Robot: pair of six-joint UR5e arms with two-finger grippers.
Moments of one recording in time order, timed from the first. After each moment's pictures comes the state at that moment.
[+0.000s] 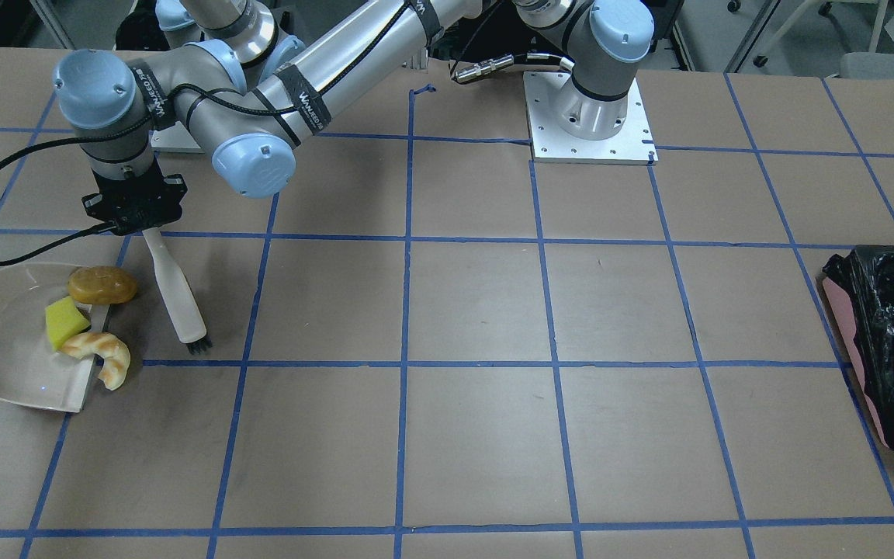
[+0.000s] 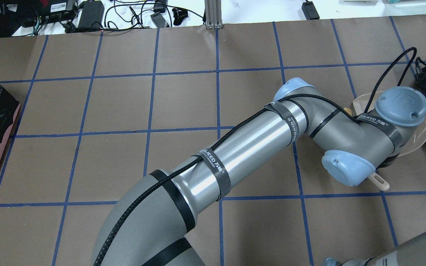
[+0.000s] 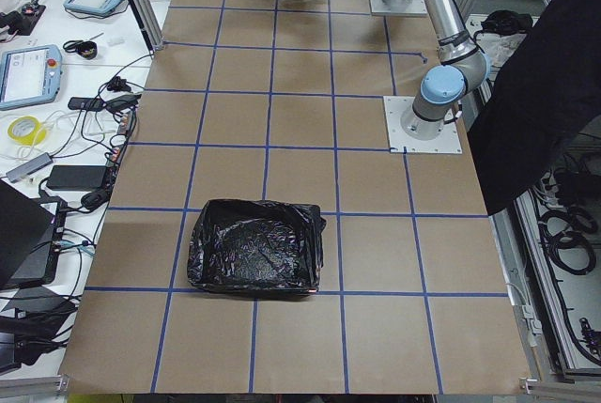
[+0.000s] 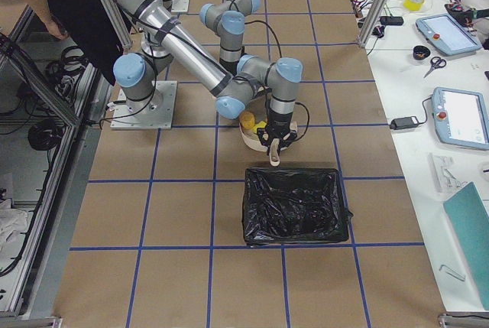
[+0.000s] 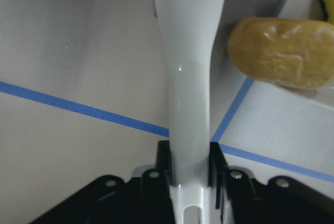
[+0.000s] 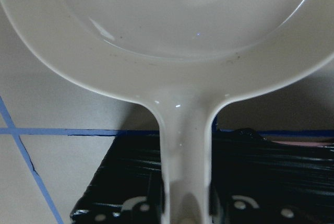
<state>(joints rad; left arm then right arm) -2.48 -2.44 -0.99 -1.15 1.31 -1.47 1.01 -1.23 1.82 -2.32 -1.96 -2.13</state>
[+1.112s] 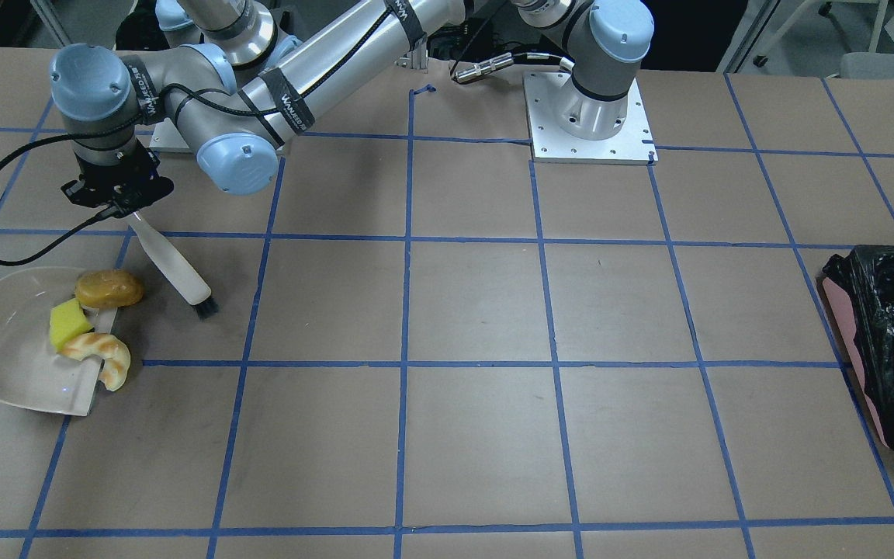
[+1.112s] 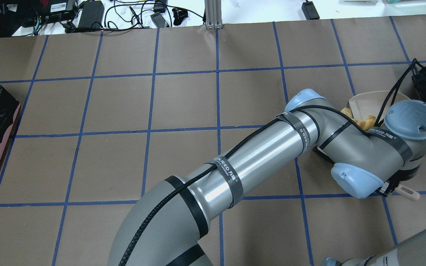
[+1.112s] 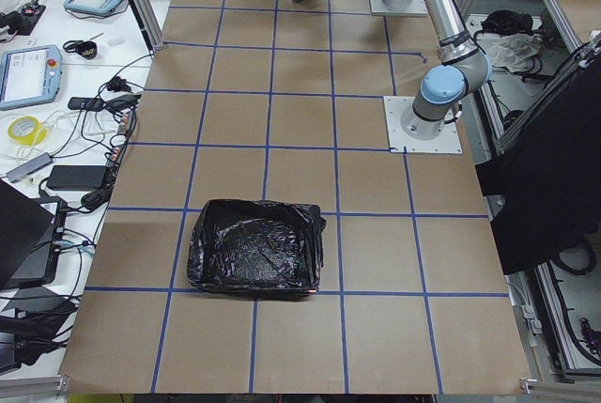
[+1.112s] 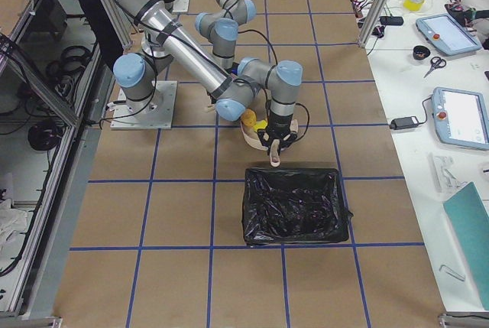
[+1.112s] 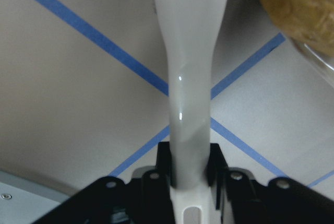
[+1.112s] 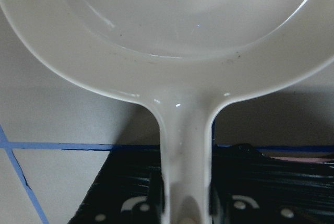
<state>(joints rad) -2.52 -2.48 -0.94 -1.08 1.21 -1.78 1.01 -1.22 1.82 -2.32 -1.93 -2.13</state>
